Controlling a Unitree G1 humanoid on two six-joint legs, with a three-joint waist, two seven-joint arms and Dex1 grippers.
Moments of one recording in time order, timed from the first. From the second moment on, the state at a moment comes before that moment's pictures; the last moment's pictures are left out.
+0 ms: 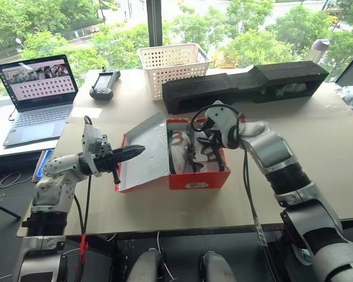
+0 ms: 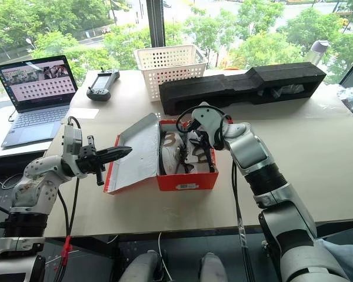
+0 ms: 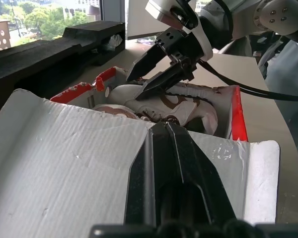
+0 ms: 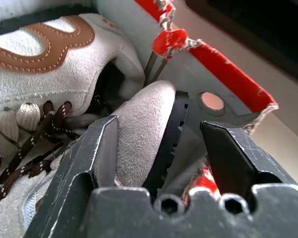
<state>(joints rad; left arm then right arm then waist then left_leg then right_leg) -0.43 0.60 0.13 0.14 -0.55 0.22 -1.21 -0.93 -0.46 0.34 0.27 0.05 0.77 0.68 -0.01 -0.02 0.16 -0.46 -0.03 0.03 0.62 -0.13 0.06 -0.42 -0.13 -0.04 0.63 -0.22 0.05</state>
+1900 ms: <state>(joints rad) -0.44 0.60 0.13 0.15 -0.53 0.22 -1.21 -1.17 -0.61 -0.53 0.82 0.41 0.99 0.43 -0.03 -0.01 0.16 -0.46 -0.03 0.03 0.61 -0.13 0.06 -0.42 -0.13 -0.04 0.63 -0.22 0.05</state>
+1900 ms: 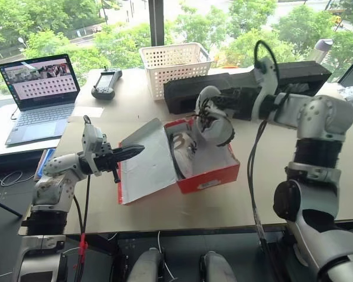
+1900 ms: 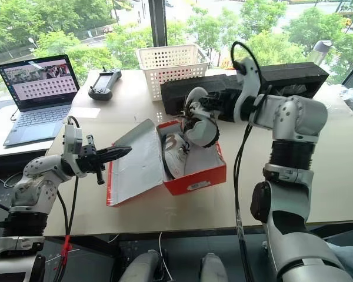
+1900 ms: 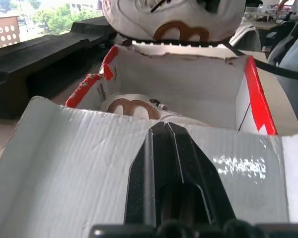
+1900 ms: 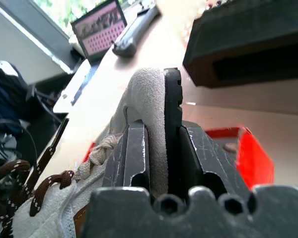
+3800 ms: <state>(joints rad) -0.37 0.55 0.25 0.01 -0.72 0.33 -1.17 -1.05 -0.42 -0.17 0.14 0.38 1.16 0.43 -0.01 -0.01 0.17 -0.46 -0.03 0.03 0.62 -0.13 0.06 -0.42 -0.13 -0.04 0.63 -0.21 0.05</state>
